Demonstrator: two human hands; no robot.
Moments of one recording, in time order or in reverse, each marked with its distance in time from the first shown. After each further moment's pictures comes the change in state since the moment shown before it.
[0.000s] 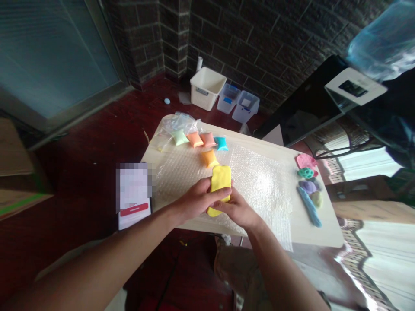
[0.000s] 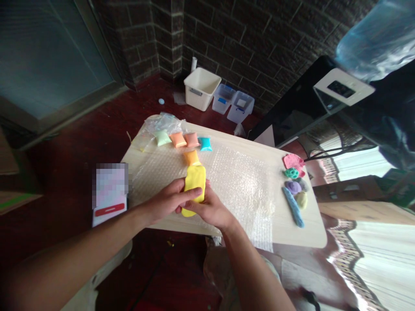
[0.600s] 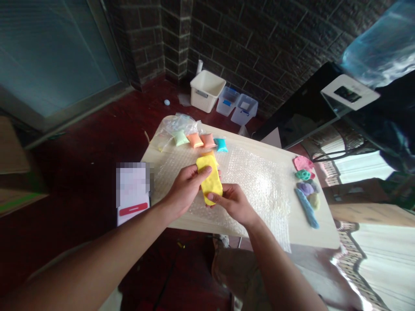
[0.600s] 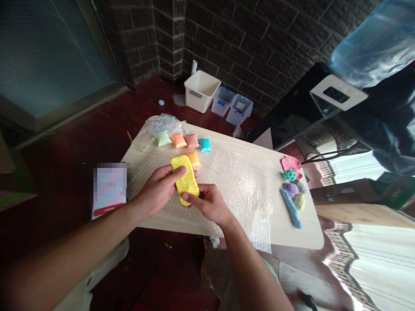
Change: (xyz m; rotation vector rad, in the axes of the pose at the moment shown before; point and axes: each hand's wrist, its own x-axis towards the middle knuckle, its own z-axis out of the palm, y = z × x) left_hand 0.010 -0.003 -0.017 -0.276 0.249 0.193; right_hand 0.005 -0.009 -0.005 -0.131 0.110 0.040
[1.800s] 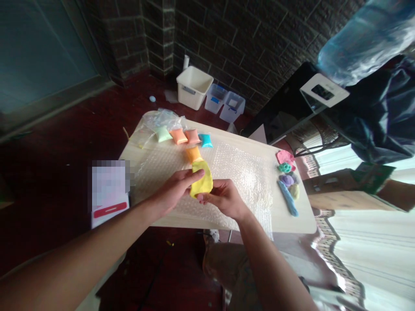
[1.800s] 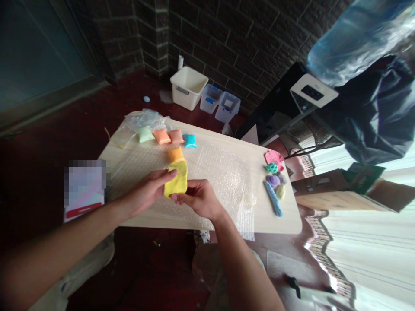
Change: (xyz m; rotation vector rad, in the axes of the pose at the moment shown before) left_hand -0.003 -0.006 0.003 0.164 -0.214 -0.156; right_hand -0.013 0.001 -0.014 0.069 0.017 -0.069
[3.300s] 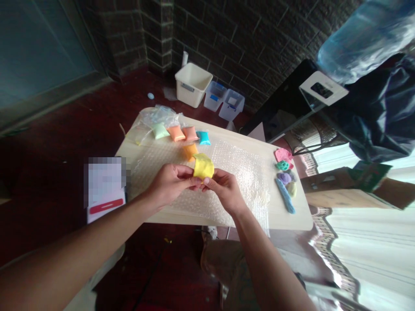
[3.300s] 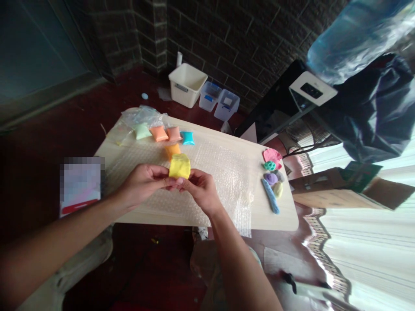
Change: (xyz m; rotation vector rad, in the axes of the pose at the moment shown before) left_hand 0.000 0.001 -0.005 0.288 0.129 0.092; right_hand 0.003 -0.003 -0.003 0.057 0.183 -0.073
